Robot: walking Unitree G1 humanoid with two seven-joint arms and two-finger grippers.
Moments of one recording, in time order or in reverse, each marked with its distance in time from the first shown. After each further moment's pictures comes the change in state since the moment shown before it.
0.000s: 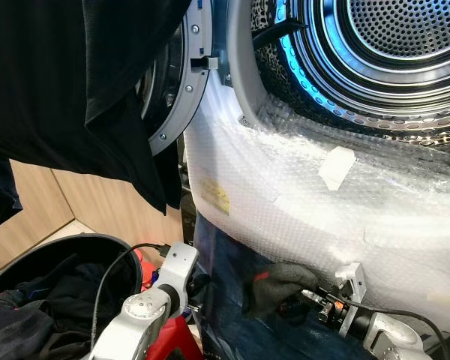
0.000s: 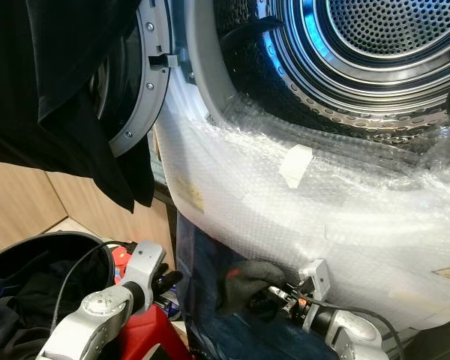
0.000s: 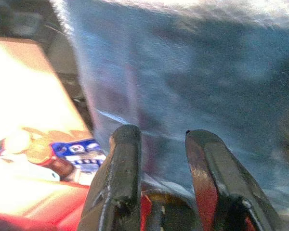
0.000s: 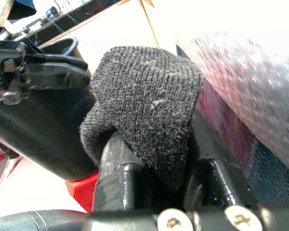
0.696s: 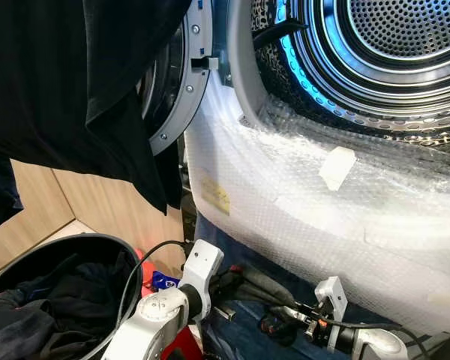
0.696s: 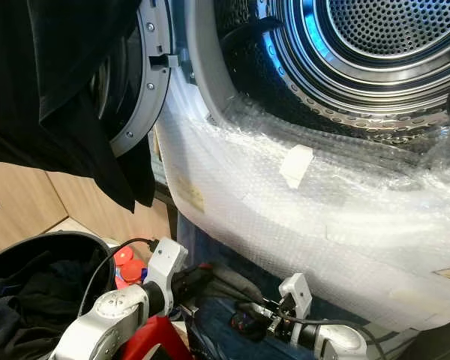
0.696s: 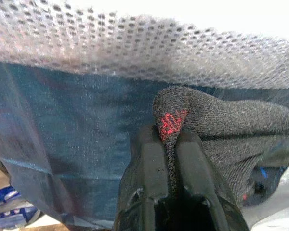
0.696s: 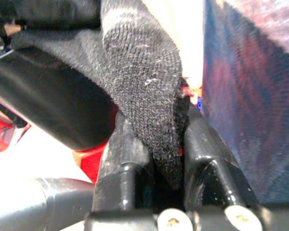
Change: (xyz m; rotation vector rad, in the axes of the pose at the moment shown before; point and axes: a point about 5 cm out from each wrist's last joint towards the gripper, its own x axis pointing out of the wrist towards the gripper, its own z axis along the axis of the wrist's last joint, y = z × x) left arm -0.001 -0.044 0.016 -0.056 -0.069 -0.360; right arm 0.010 0.008 -0.026 -0.017 0.115 0.030
